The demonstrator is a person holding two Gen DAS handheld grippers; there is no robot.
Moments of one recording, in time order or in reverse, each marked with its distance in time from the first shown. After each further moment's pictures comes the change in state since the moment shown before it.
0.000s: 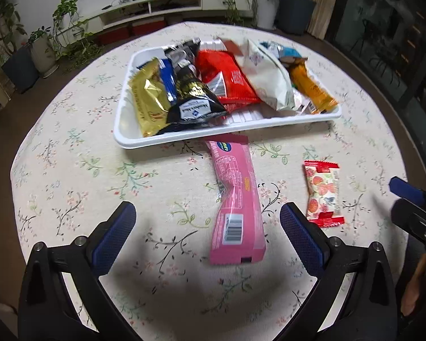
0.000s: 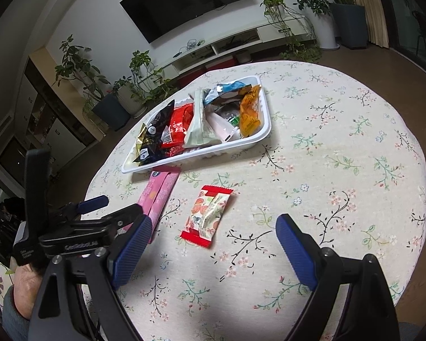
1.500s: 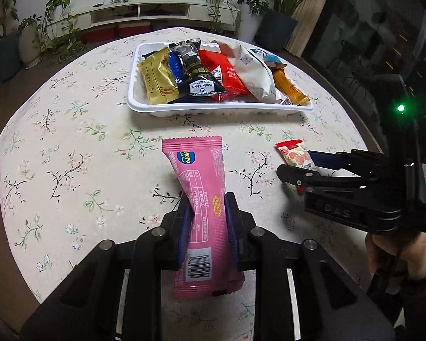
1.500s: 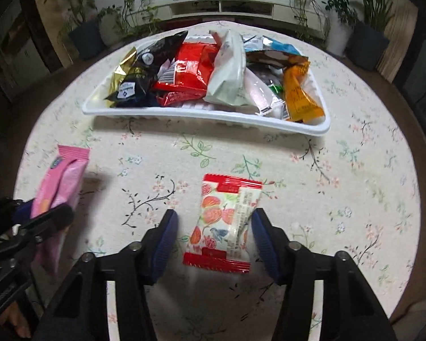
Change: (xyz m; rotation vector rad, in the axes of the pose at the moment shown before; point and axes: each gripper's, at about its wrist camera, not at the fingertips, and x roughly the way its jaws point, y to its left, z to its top) left arm -0.035 0.029 -0.060 -0.054 -0.094 -0.182; right arm 0.101 0.068 0.008 -0.292 0.250 -0.321
